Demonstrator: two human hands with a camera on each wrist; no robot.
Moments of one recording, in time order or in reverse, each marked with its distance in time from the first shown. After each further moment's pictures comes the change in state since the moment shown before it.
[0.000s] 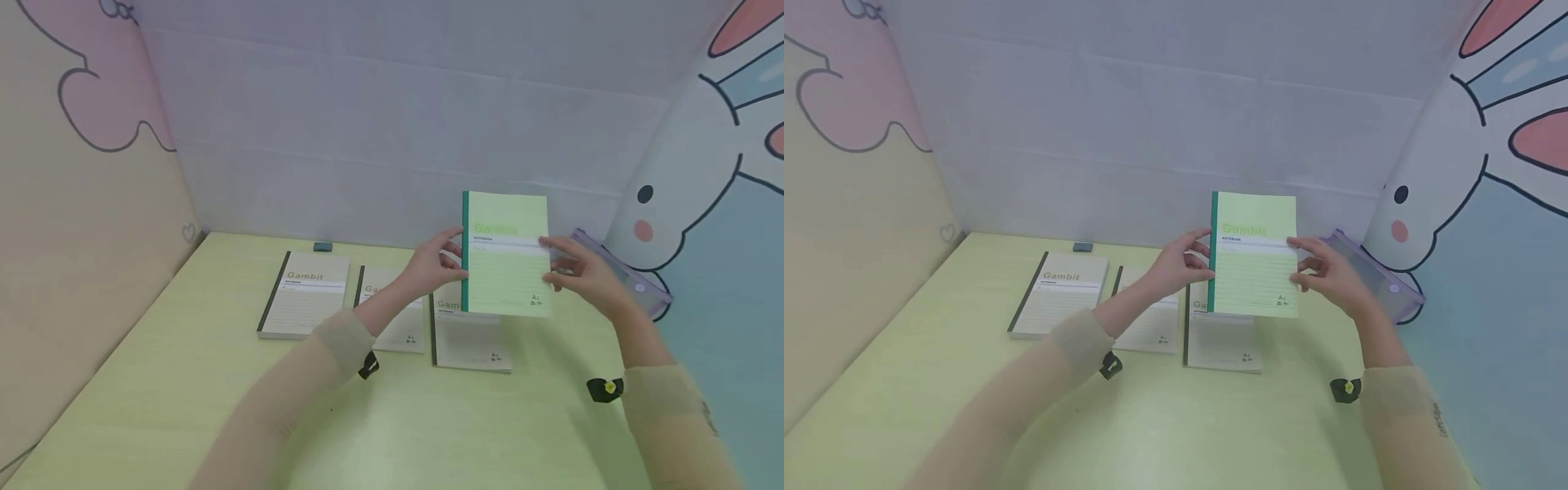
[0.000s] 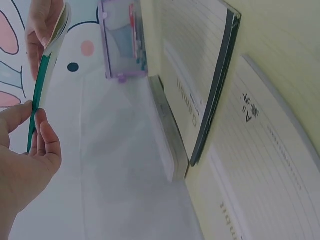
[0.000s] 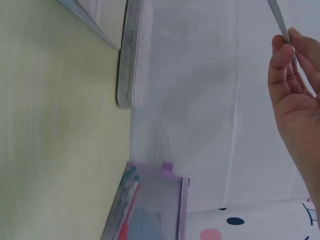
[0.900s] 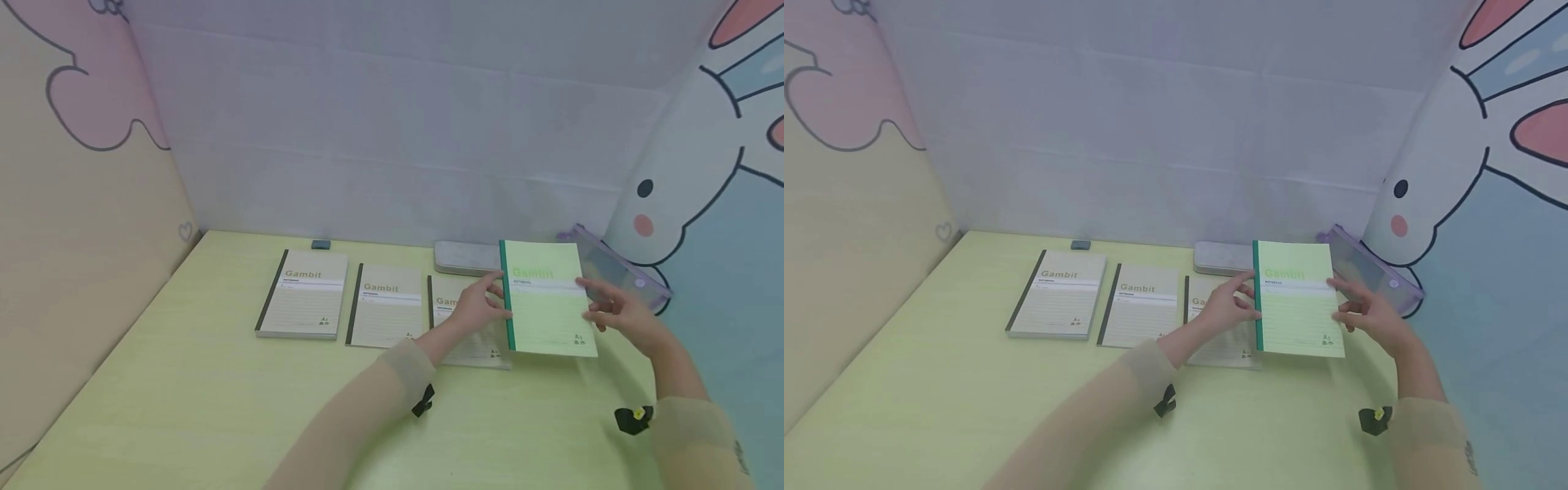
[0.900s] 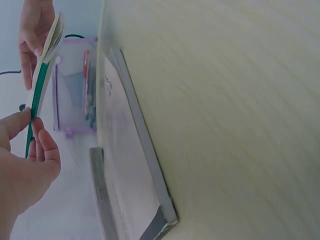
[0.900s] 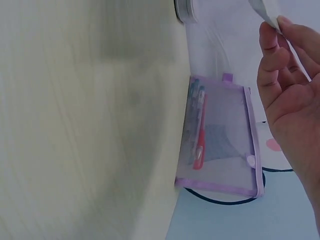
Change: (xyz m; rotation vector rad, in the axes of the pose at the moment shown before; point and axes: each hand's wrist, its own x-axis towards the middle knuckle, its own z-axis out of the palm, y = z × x) left_hand 0.003 -0.030 0.117 -0.064 0.000 -0.146; right_hand -0.068 0.074 -0.027 -0.026 -0.068 0.111
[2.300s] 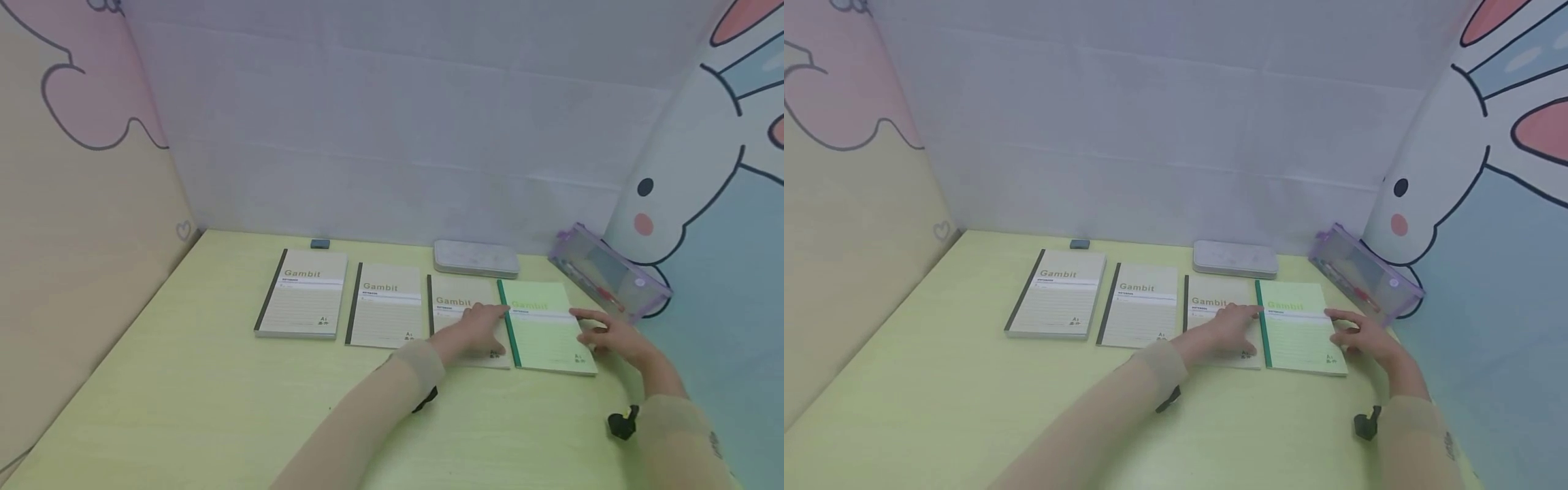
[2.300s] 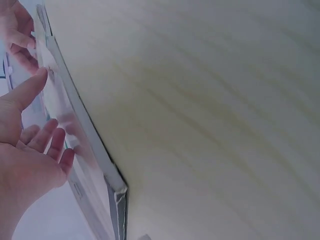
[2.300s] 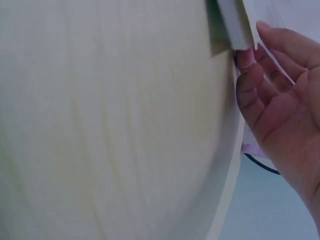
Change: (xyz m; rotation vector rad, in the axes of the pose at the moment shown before) left_hand 0.000 -0.024 0.019 0.751 -0.321 0.003; right_hand -0.002 0.064 0.015 -0.054 -0.106 0.222
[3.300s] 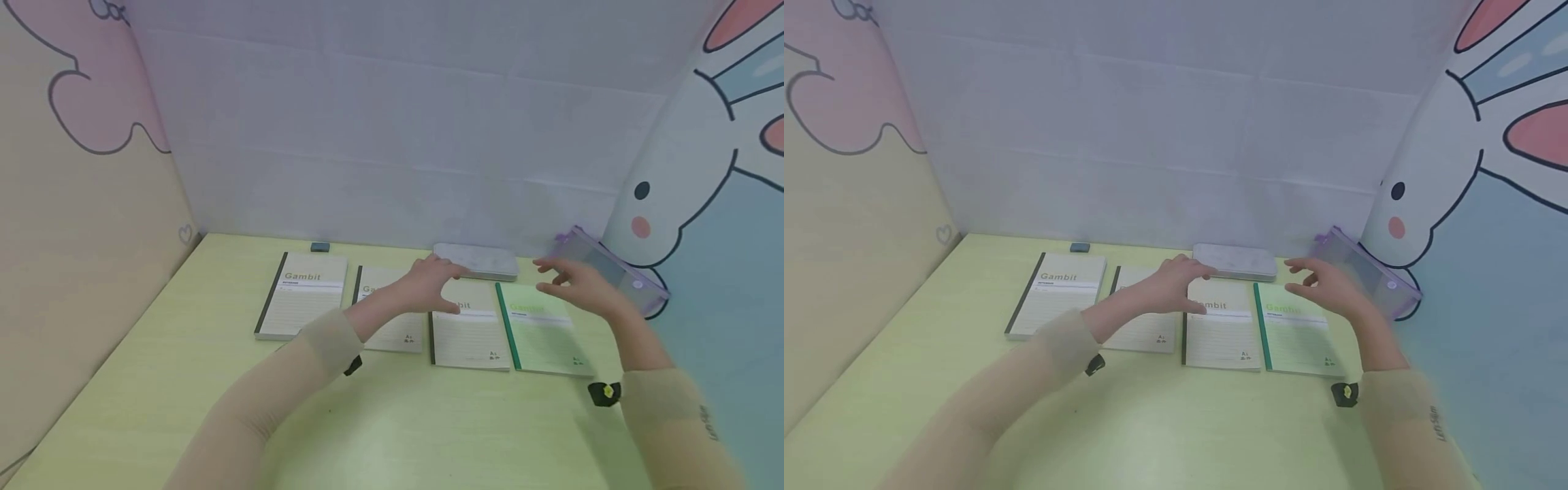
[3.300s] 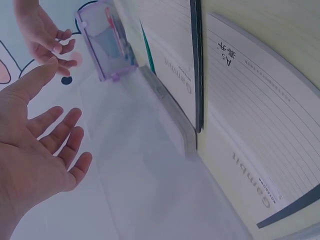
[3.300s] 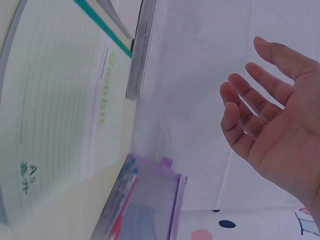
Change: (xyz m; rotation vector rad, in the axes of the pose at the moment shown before) left_hand -0.076 -0.037 -0.127 0.244 0.111 0.168; right_hand 0.017 -0.153 -0.002 -0.383 0.110 -0.270
